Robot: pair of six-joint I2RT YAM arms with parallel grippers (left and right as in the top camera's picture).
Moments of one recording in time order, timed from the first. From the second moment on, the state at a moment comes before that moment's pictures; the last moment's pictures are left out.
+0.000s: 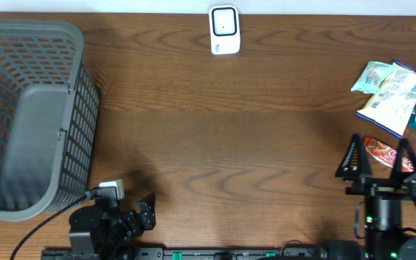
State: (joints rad) left arm 0.01 0.00 0.35 -1.08 0.26 -0.26; right arm -0.04 0.12 0.49 -0.17 -0.01 0.34
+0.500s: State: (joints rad) left arm 0.01 0.00 0.35 -1.08 0.26 -0.26; right arm -0.04 0.01 0.11 0.05 0.03 0.34
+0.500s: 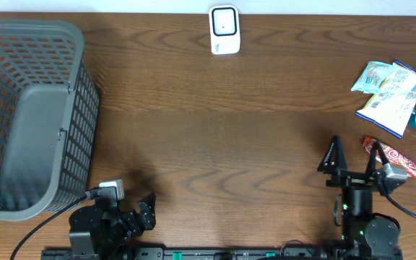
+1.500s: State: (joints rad) left arm 0.01 0.00 0.35 -1.08 0.26 -0.26; right arm -0.04 0.01 0.01 -0.07 0.07 0.13
